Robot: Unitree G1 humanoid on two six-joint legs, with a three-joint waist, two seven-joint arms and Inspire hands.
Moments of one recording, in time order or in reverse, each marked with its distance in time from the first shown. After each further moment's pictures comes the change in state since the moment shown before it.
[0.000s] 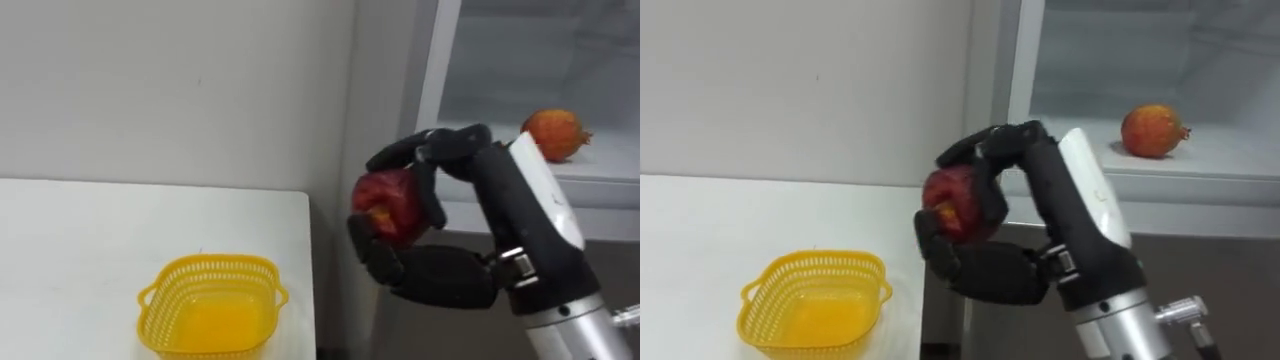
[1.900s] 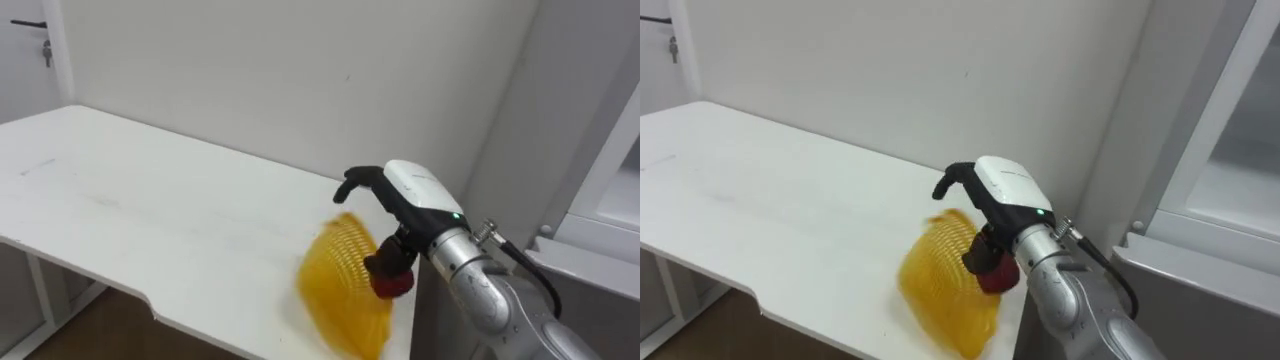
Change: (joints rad) left arm -0.032 0.021 0.014 -0.041 0.017 0.043 -0.111; right arm -0.543 -0.013 0.218 0.905 -0.297 0.049 0.001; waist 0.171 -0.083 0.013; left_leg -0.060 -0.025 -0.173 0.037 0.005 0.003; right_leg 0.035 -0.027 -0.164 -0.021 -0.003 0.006
